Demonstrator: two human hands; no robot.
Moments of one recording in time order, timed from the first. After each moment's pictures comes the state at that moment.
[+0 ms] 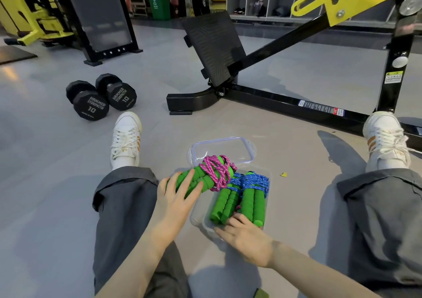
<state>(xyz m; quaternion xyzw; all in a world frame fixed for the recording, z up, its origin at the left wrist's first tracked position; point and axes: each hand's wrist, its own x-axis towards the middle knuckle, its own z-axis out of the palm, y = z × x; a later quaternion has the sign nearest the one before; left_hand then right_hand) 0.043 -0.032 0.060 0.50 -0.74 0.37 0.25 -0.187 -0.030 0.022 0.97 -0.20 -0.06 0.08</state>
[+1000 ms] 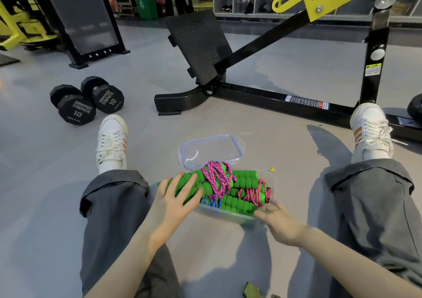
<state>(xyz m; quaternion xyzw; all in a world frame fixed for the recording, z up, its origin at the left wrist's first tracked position) 0.029 -0.046 0.043 0.41 -0.78 0.38 0.29 -0.280 -0.054 0.029 0.89 -0.43 -0.09 -0.11</state>
